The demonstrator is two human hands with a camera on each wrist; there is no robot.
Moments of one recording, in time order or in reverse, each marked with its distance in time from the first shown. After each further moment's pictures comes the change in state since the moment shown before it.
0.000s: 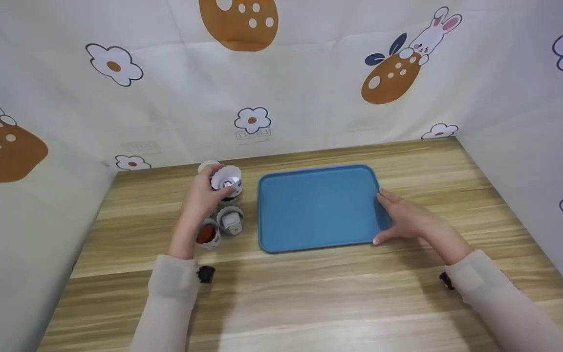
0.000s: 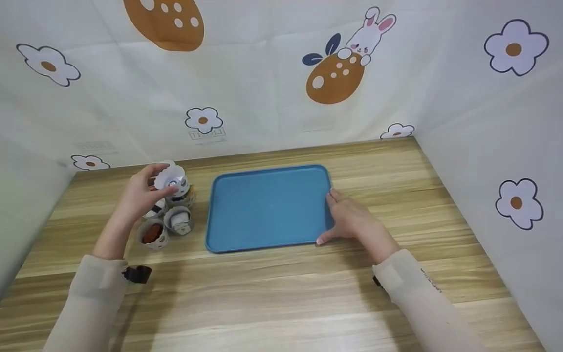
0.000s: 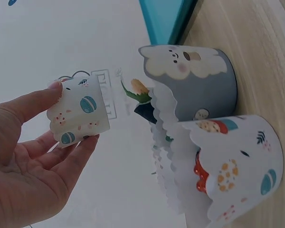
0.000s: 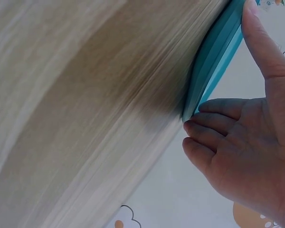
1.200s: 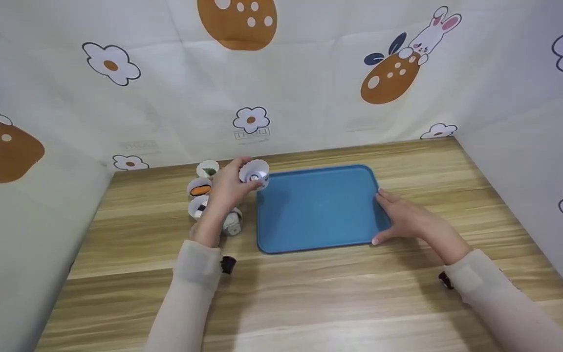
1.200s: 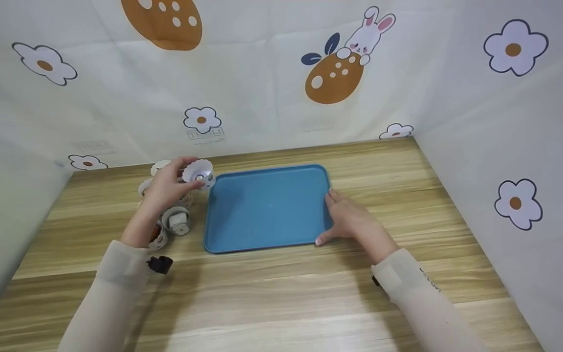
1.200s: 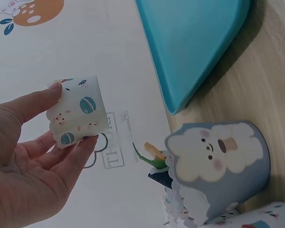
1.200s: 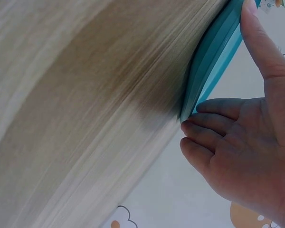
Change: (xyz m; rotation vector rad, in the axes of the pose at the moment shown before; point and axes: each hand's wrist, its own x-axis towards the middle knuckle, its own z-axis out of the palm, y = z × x) left_hand 0.016 0.038 0.037 0.092 -0.034 0.037; right_hand 0.001 -0.001 -0.002 -0.006 -0.012 -0.005
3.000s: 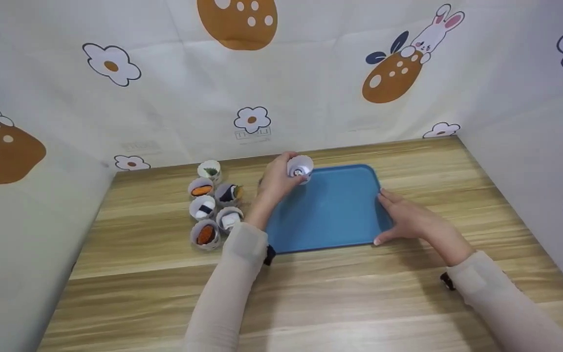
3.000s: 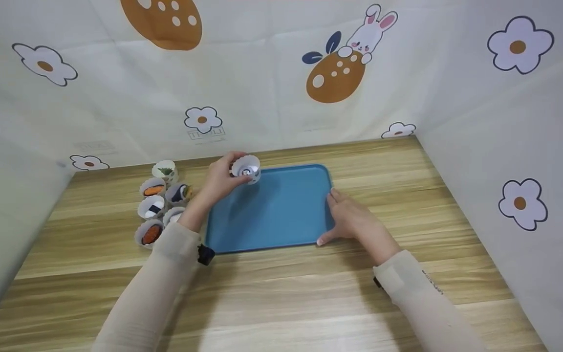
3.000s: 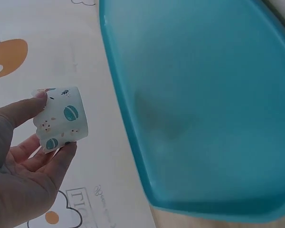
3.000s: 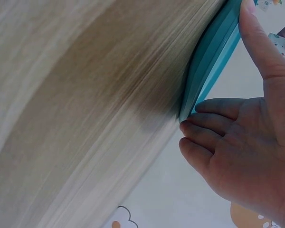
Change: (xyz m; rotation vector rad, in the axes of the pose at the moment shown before) left_hand 0.038 0.042 0.081 -0.042 -0.019 0.073; right_hand -0.001 0.000 0.000 -0.013 0.031 -0.022
